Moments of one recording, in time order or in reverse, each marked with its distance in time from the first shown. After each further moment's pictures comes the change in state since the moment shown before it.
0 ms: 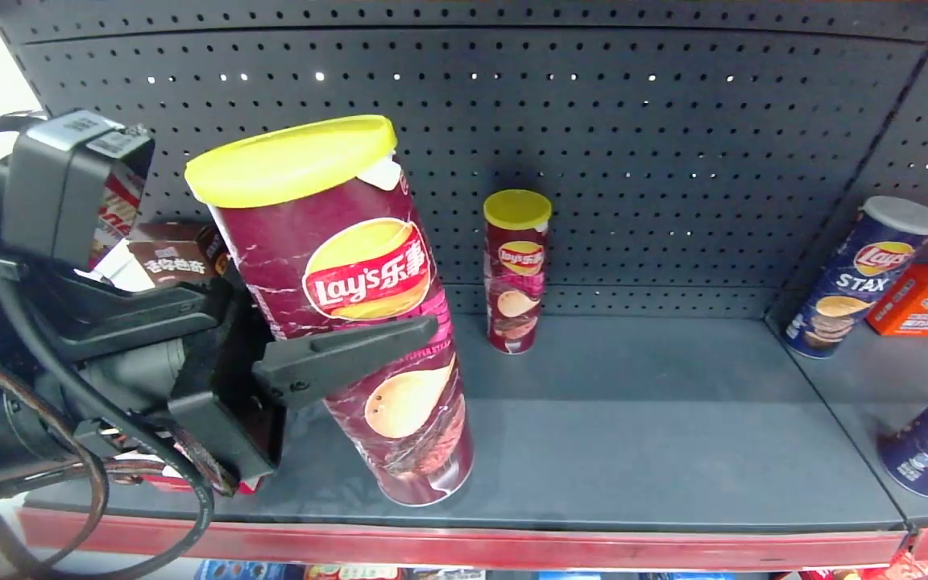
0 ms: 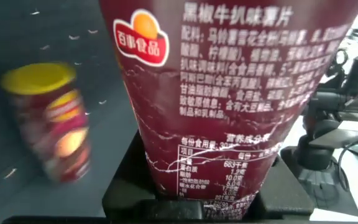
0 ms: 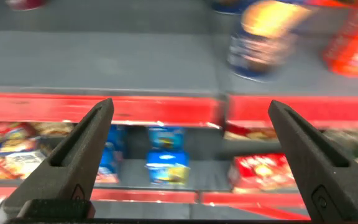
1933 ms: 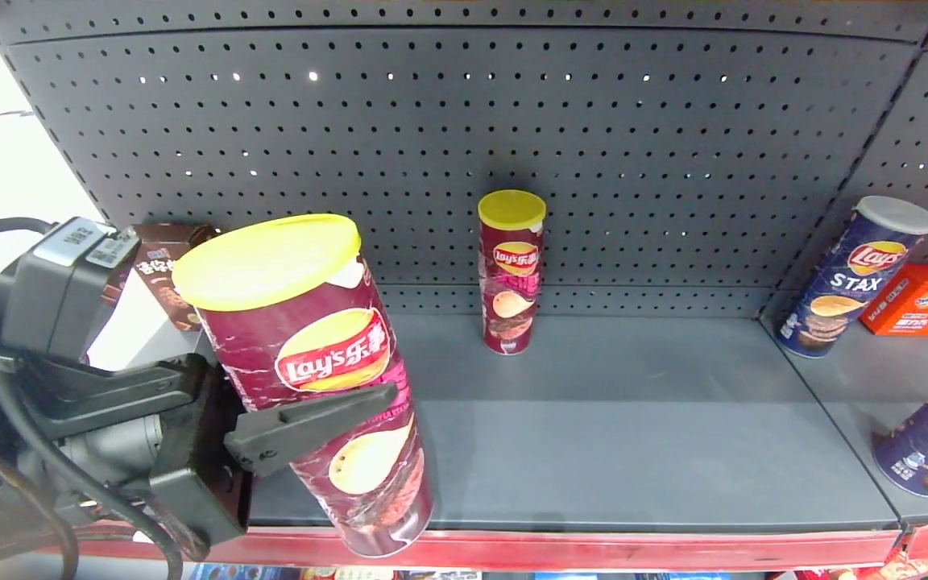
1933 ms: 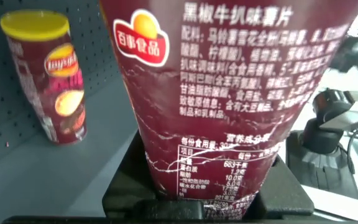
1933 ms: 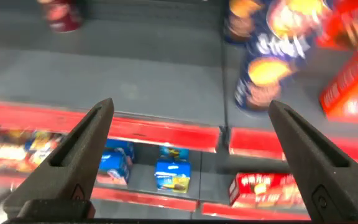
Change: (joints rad) left arm 0.064 -0.034 0.180 -0.054 0.009 0.004; right arm 0.045 0.159 -0.306 0.154 0.124 -0.075
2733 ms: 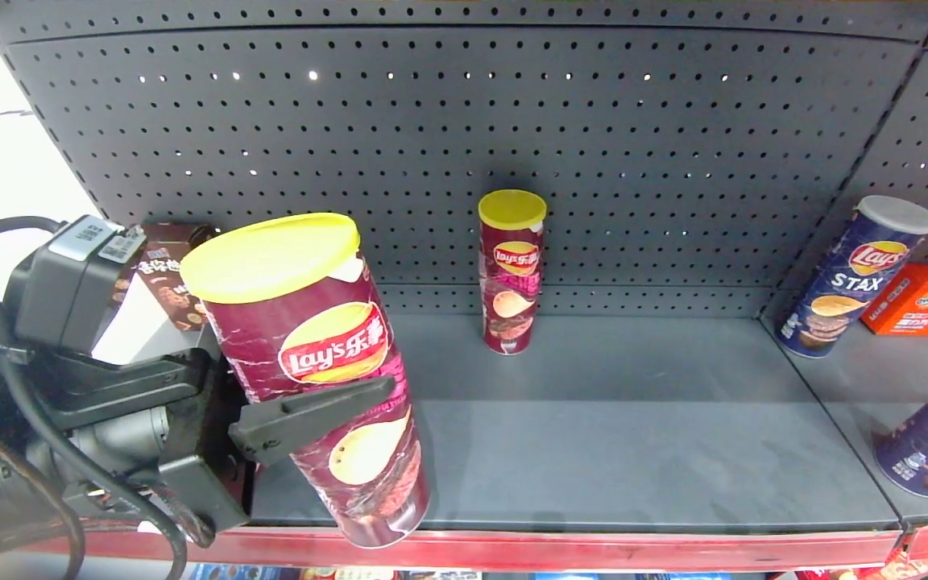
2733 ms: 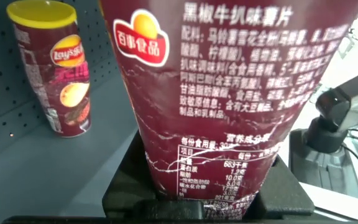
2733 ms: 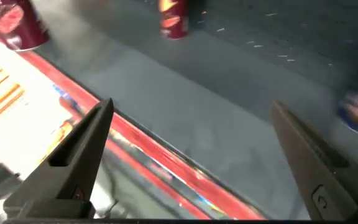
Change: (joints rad) left arm 0.019 0.016 -0.011 0.000 -0.001 -0.002; right arm 0.247 0.644 -0.350 -0.118 0.208 -0.088
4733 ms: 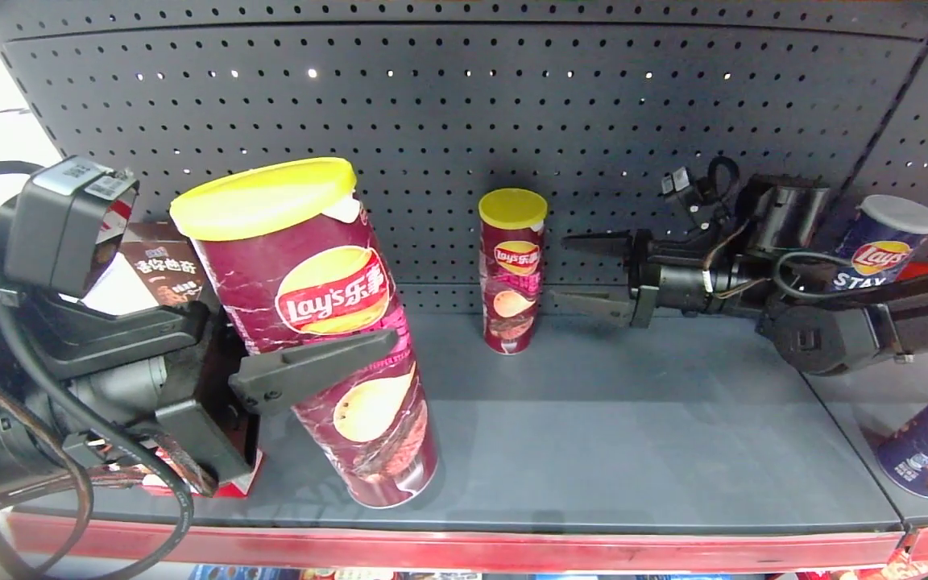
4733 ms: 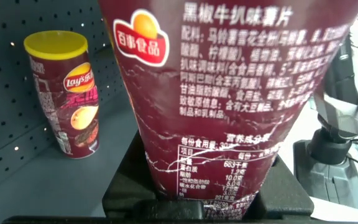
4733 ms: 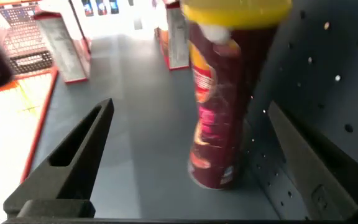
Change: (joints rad) left arm 0.014 0.019 -0.090 0.014 -0.025 -0.019; right arm 0.035 1.176 -0.621 -0.774 0.659 -0.035
